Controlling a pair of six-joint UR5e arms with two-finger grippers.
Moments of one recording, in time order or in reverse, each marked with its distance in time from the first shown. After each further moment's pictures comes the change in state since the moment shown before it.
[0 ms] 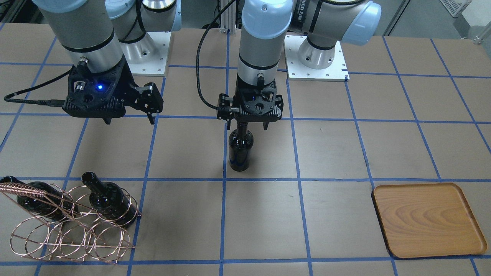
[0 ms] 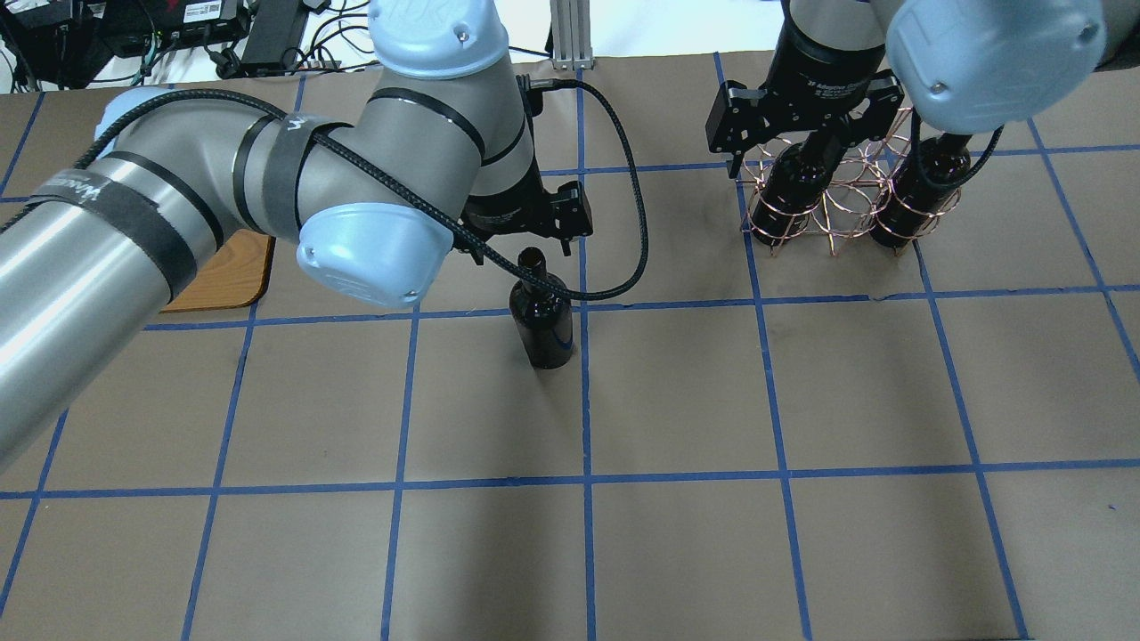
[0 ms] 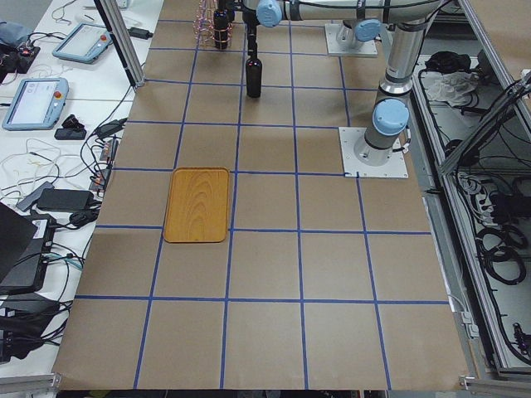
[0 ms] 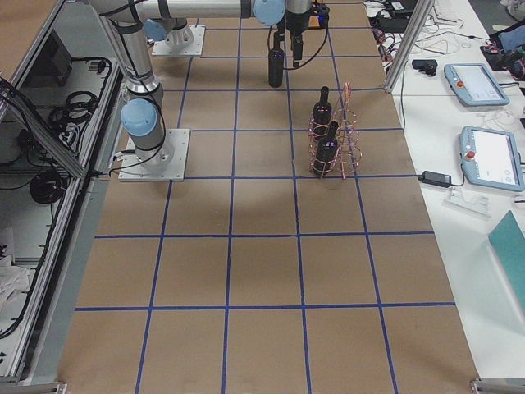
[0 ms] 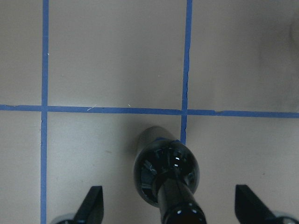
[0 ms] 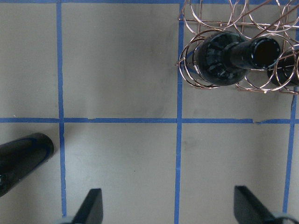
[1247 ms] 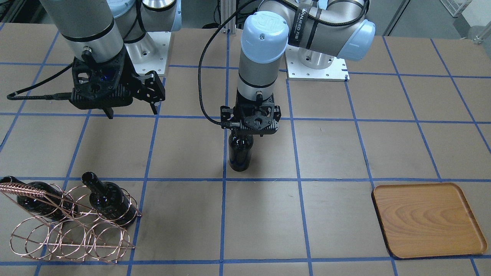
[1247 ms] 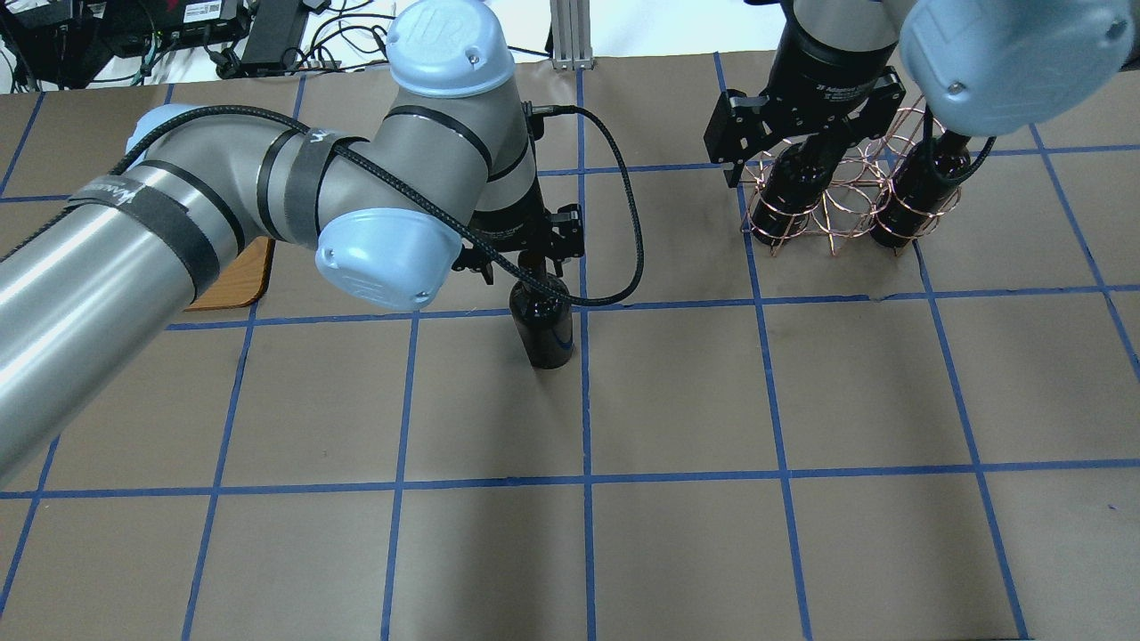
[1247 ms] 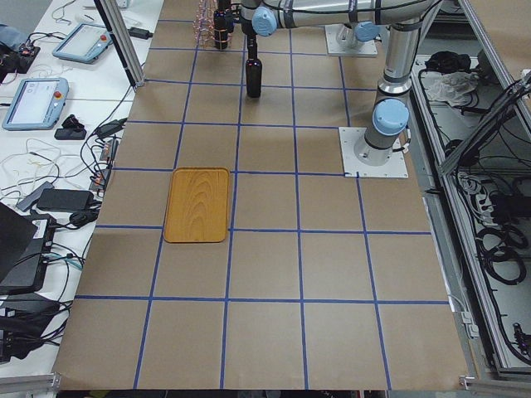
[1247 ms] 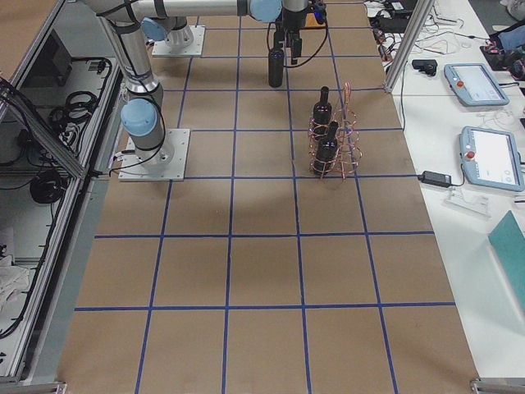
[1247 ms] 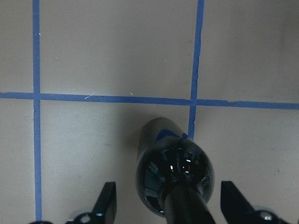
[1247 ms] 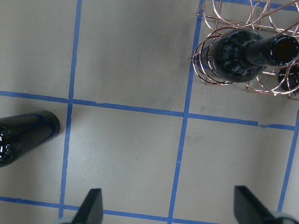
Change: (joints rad) left arm 0.006 -0.022 -0.021 -0.010 -0.012 0.001; right arm 0.001 -0.025 0.002 0.028 0.022 -0.113
